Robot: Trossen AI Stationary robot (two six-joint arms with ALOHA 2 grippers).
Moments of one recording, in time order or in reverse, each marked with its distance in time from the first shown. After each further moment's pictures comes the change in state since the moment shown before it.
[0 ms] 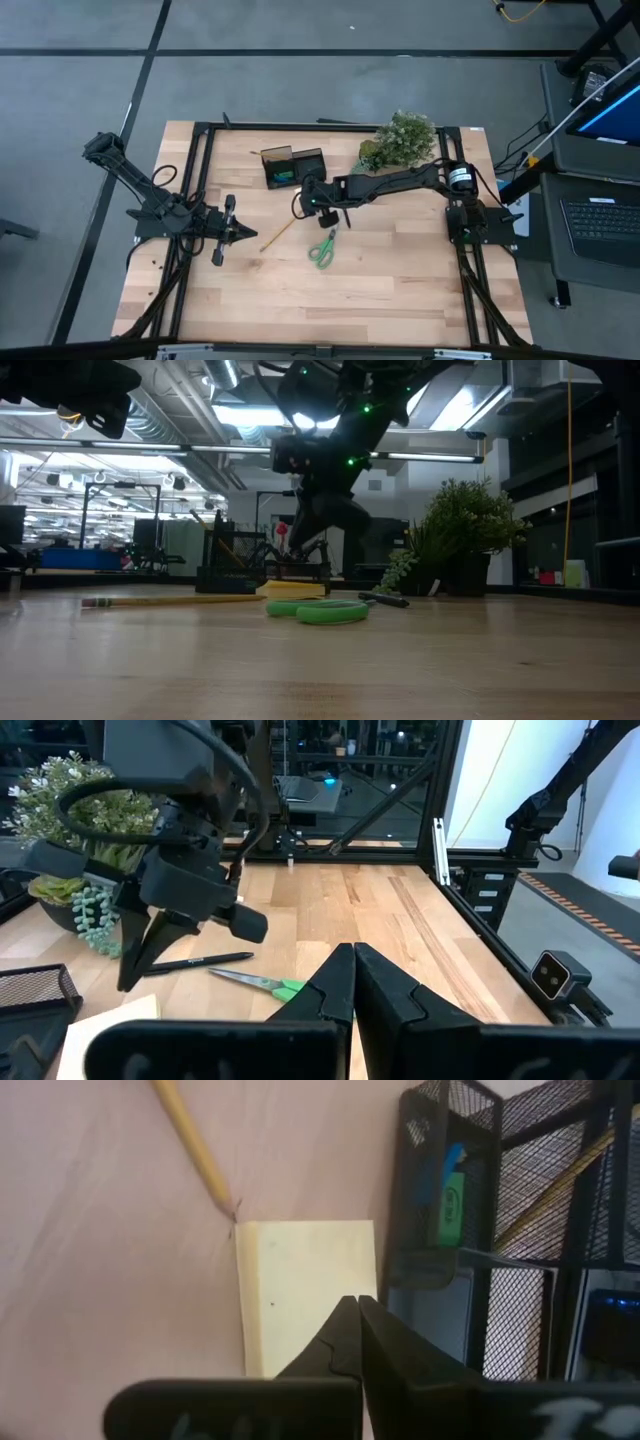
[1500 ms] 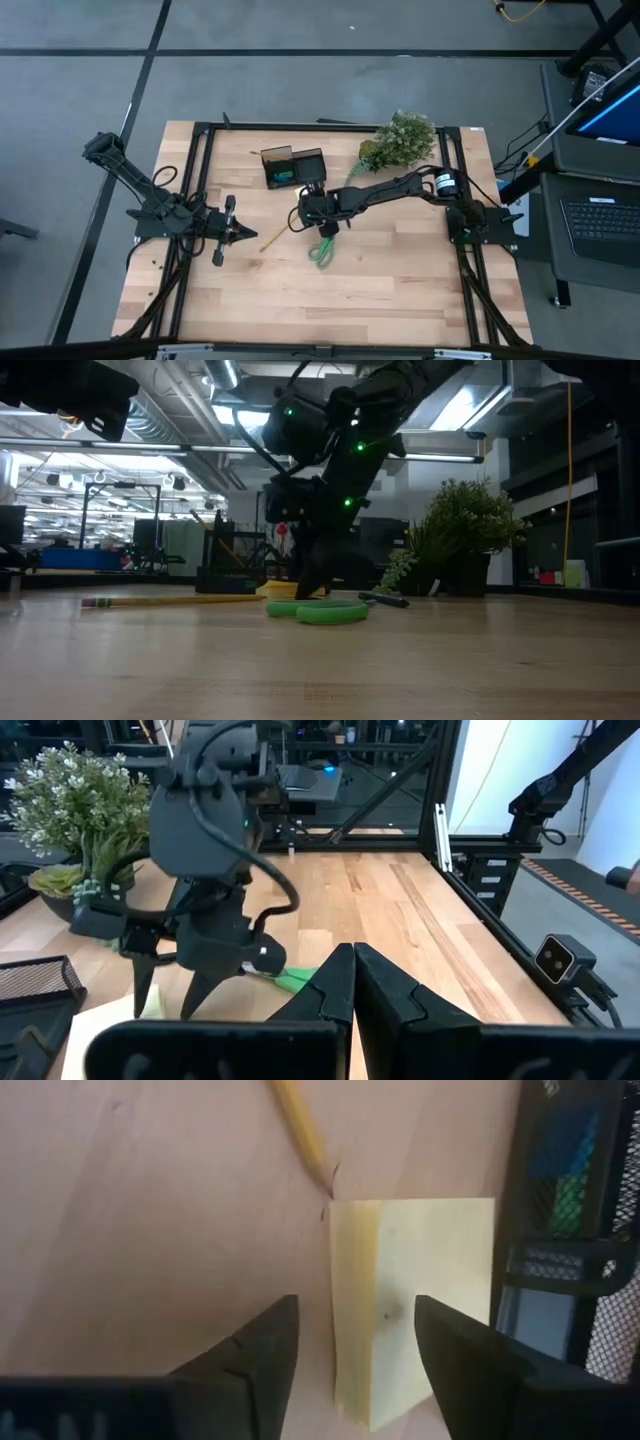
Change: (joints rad) left arm 0.000 0.000 0.000 -0.035 0.004 0.000; right arm 0.038 0.128 0.004 0.003 0.038 0.055
